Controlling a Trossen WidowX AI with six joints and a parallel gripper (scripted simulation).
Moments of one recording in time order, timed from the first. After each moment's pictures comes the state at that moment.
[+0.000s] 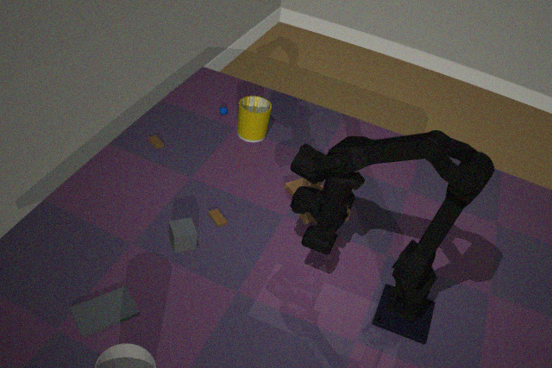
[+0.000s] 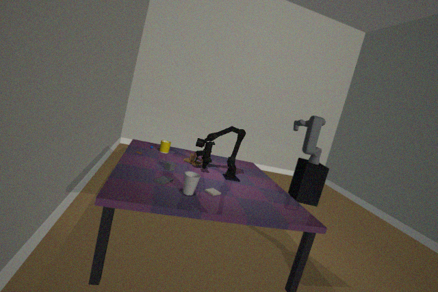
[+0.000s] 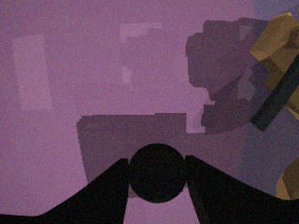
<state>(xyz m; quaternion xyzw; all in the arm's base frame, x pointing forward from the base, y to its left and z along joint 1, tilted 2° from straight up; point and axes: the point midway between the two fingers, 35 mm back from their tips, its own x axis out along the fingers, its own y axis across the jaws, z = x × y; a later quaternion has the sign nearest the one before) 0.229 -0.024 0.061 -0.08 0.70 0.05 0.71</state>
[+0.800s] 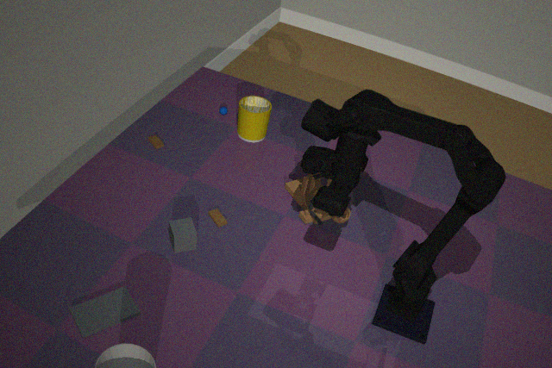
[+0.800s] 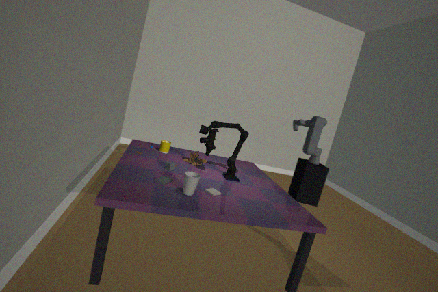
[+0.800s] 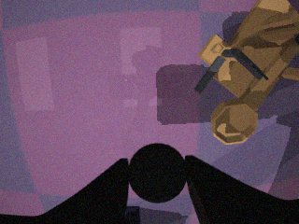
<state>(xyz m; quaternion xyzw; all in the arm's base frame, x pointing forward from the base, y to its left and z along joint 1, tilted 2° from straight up) 0.224 -0.022 0.168 -0.08 0.69 0.05 0.71</state>
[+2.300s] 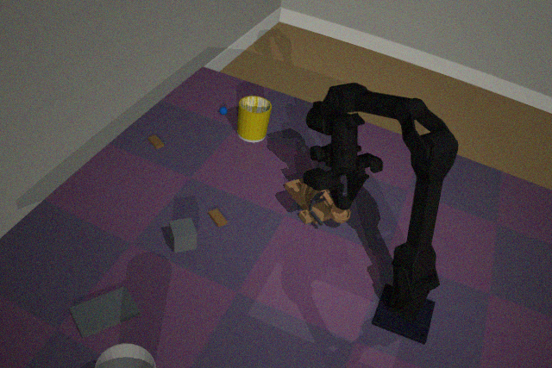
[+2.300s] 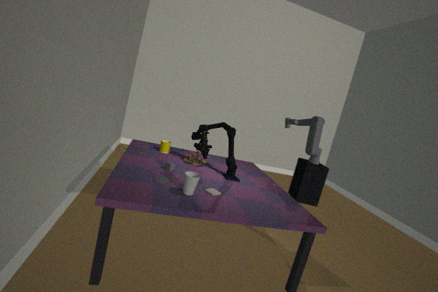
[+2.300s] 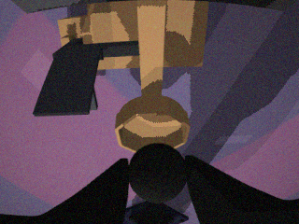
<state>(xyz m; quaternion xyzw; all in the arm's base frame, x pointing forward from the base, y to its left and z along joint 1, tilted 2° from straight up) 0.242 -0.113 0.121 0.17 0.78 -0.14 0.59</state>
